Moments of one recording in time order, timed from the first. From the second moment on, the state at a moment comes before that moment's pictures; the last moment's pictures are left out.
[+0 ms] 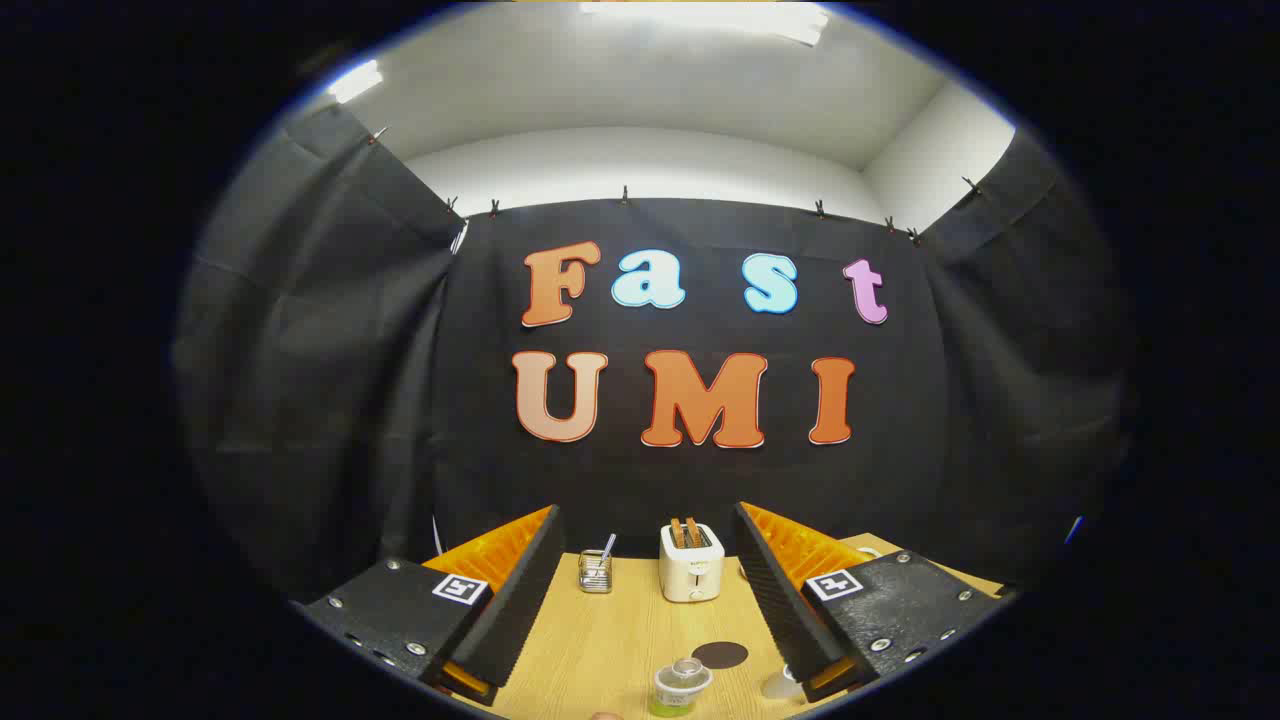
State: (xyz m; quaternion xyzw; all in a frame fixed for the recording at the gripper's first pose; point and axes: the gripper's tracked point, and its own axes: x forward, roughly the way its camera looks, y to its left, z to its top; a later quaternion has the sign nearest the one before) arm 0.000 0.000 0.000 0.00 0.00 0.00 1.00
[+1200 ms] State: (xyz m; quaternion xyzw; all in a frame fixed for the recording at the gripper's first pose) arm -0.006 -0.009 -0.031 0.01 0.03 -0.02 1.00
